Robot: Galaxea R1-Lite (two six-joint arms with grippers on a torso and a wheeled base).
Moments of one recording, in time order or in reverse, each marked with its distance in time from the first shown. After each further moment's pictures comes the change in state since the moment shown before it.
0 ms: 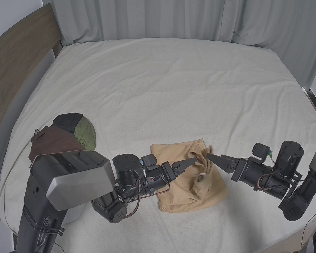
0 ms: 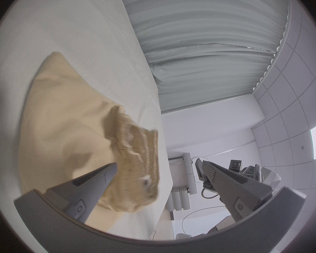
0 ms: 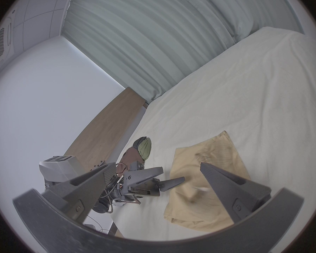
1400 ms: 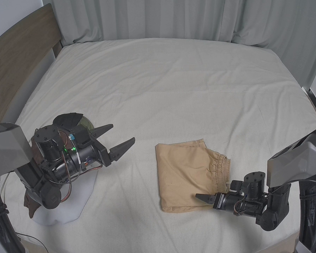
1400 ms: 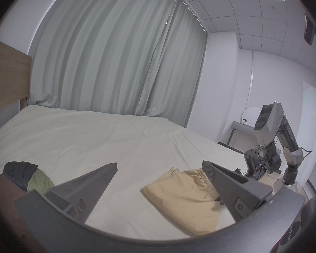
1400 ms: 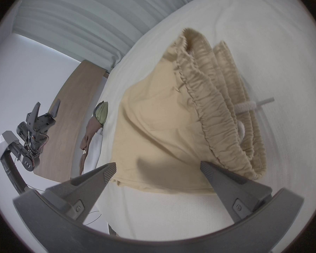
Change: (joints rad) left arm 0.335 -0.471 0.415 -0.005 -0.019 0.989; right arm -0.003 0.442 -0.005 -0.005 -0.049 0.081
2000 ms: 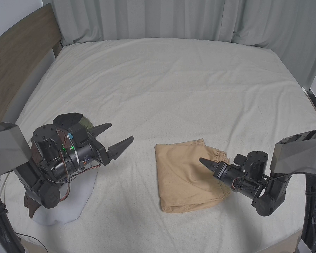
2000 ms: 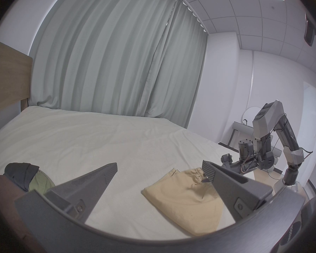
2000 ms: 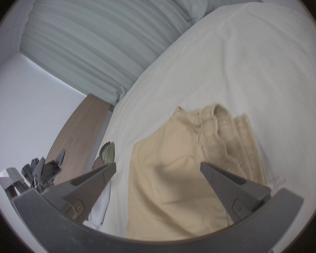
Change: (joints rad) left arm 0.010 -0.009 0.000 0.000 -0.001 -0.003; right arm -0.043 -0.054 -0.213 0.002 -0.110 0.106
